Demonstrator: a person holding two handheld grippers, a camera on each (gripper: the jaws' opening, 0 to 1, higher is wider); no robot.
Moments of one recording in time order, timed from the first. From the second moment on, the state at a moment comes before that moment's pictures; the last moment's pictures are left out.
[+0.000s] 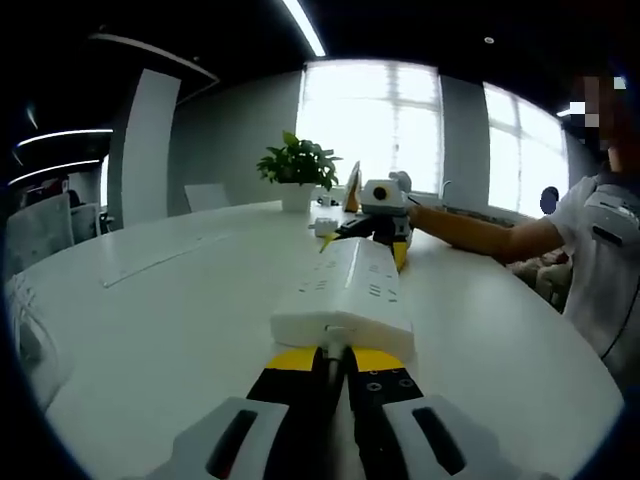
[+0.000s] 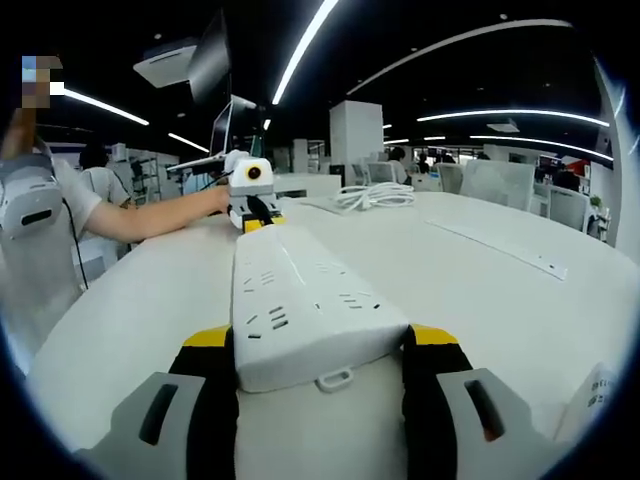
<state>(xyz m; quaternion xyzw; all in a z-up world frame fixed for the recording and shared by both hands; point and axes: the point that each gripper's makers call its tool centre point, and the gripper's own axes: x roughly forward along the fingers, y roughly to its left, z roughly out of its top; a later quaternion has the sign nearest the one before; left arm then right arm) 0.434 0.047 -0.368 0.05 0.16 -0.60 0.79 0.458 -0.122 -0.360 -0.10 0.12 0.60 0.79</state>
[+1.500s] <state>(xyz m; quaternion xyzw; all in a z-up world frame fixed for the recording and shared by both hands) 0.454 0.039 -0.368 0.08 0.13 -0.58 0.80 0.477 -0.131 -0.363 -0.10 0.11 0.58 0.80</state>
